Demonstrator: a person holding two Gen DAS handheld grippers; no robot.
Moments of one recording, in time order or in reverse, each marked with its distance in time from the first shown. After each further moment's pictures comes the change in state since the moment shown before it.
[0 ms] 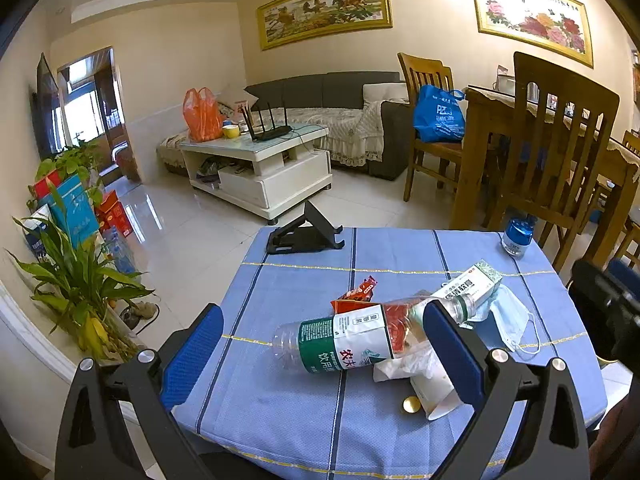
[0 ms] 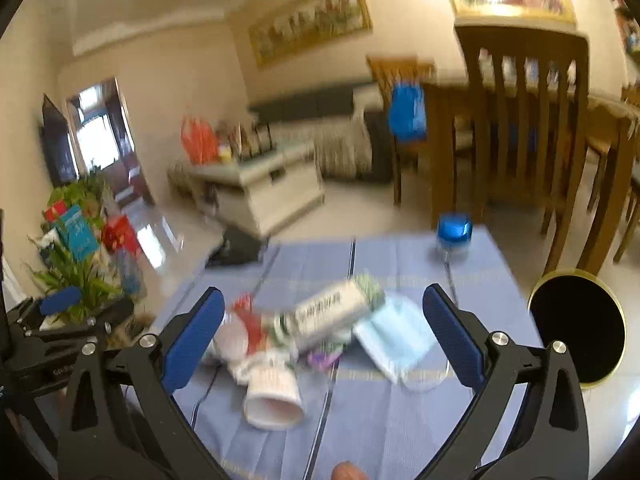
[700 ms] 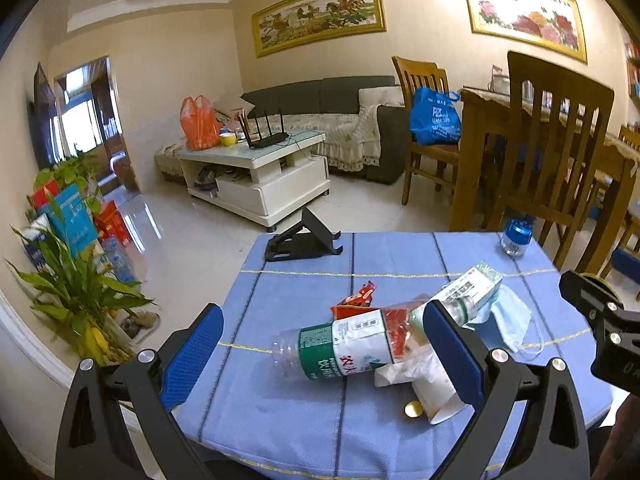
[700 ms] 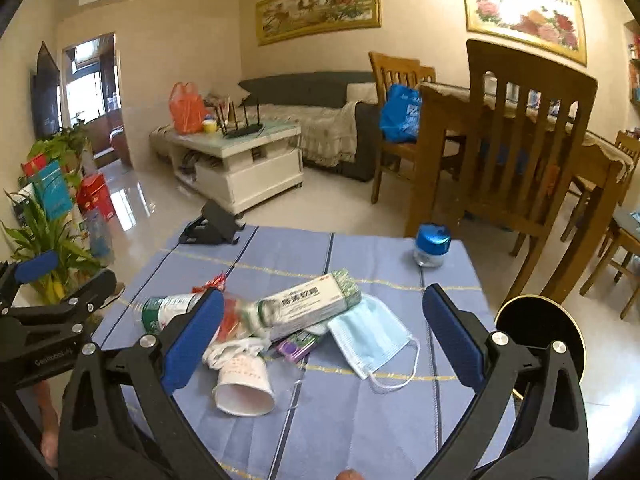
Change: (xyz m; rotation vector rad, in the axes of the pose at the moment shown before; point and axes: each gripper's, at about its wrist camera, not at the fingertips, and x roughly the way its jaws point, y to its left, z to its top) left arm 0.000 -0.004 0.001 0.042 -0.027 0.009; right arm 0.015 0.022 0.007 -0.154 0.144 -0.121
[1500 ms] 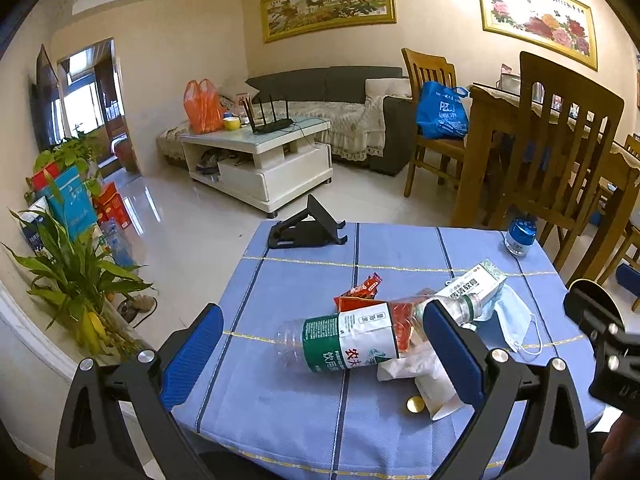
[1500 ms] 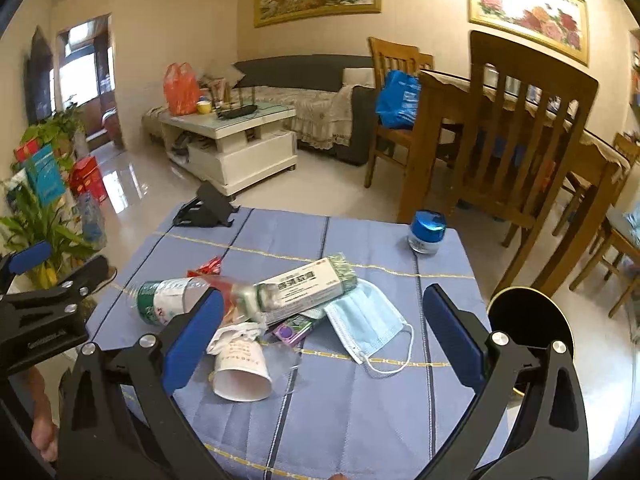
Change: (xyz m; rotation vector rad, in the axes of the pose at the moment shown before) left arm 0.008 0.012 0.000 -0.056 0.053 -0.018; right arm 0.001 0.014 -0.001 -0.041 0.063 -0.002
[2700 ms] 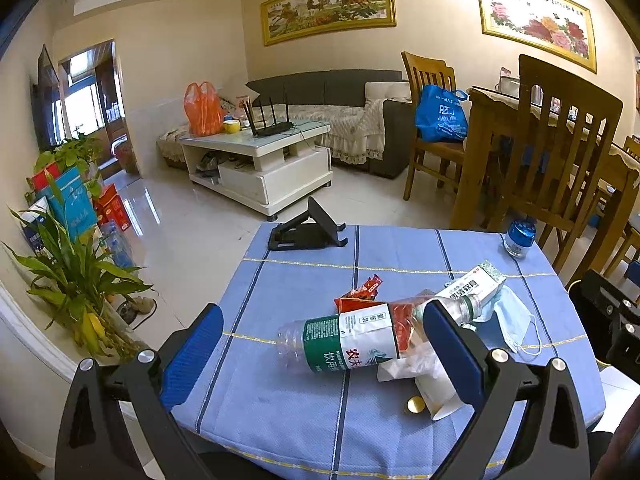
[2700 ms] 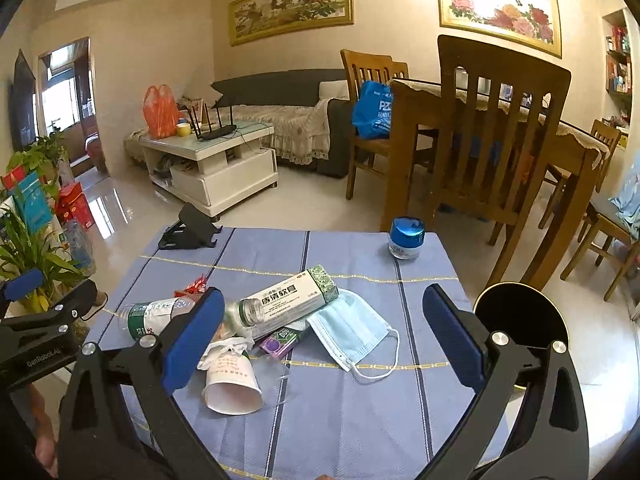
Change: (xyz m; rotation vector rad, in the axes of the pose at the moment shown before) left arm -0.004 0.000 -0.001 -0.002 -0.015 -0.004; right arm -0.013 -0.020 -0.002 0.095 -0.081 -0.078
